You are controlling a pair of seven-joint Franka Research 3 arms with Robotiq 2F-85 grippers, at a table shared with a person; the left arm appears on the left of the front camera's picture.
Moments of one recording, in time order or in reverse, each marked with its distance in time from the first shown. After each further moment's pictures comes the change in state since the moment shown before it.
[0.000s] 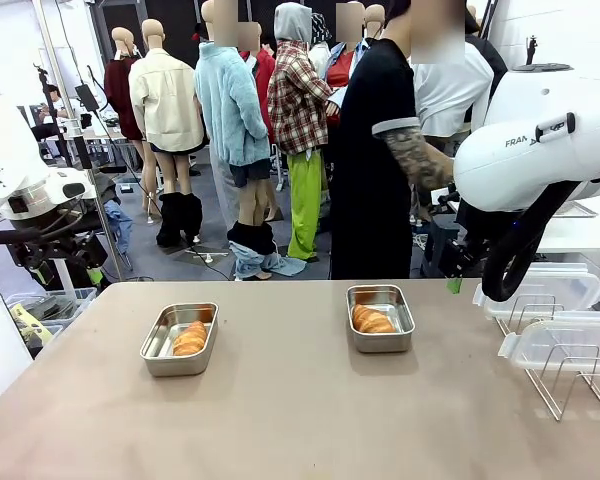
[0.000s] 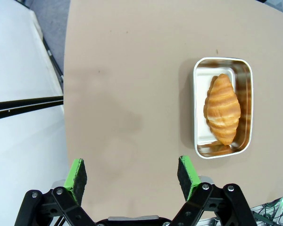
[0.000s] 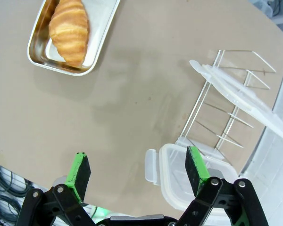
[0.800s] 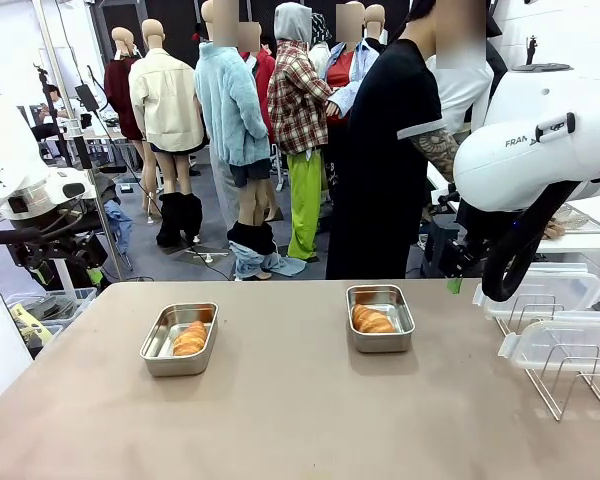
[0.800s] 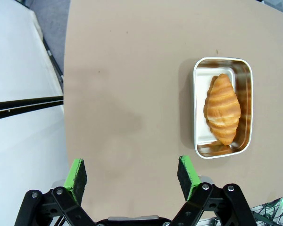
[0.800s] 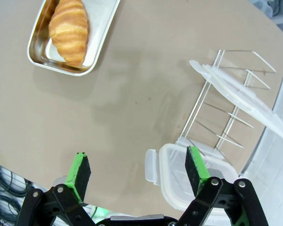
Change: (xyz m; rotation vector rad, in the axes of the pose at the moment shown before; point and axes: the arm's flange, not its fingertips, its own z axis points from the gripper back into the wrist) left arm 0.000 0.000 0.000 0.000 0.000 0.000; right arm 0.000 0.000 0.000 0.000 0.000 0.000
